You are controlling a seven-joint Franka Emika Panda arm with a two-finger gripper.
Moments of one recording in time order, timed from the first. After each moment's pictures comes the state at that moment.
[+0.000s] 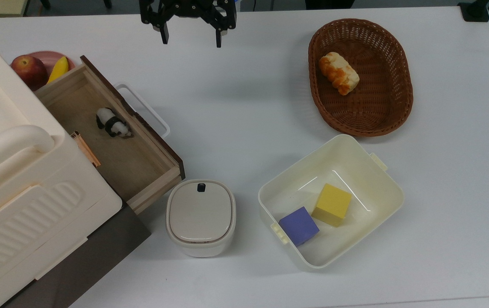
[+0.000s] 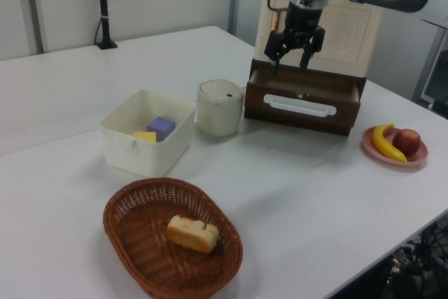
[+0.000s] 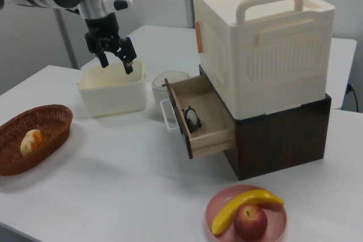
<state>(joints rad) 0.03 0.06 -0.02 -1.58 -0.01 1.74 0.08</state>
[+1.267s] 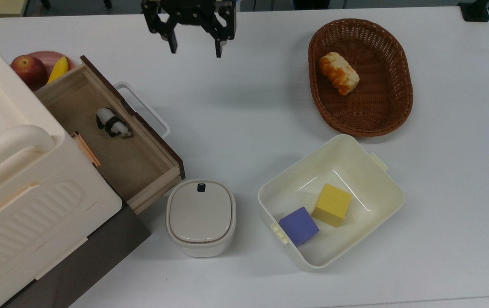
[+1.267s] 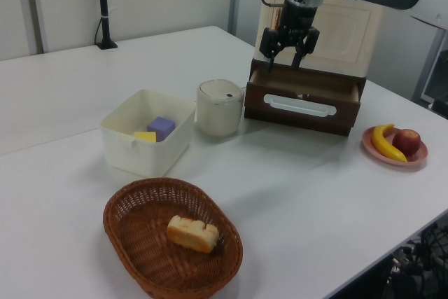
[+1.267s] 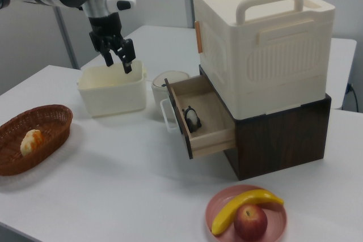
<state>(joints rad) 0.02 0.11 -0.01 -1.53 0.03 1.74 0.15</state>
